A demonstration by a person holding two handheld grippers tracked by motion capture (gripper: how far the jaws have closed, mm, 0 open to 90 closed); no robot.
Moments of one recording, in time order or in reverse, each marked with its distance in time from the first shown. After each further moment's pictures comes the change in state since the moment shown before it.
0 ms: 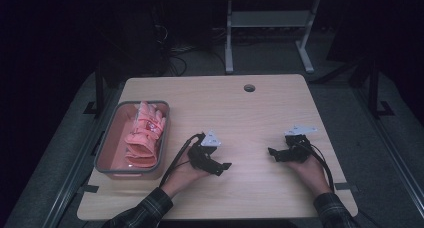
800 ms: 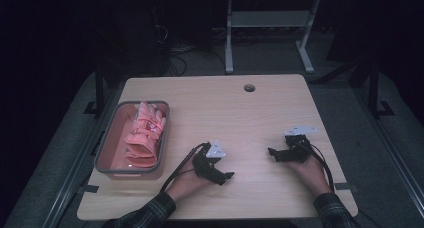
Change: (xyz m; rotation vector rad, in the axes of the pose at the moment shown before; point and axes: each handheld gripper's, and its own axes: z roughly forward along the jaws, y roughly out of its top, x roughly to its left) left arm -0.010 -0.019 0.022 0.008 -0.033 0.073; right arm 0.000 0.000 0.000 -0.001 0.002 -0.004
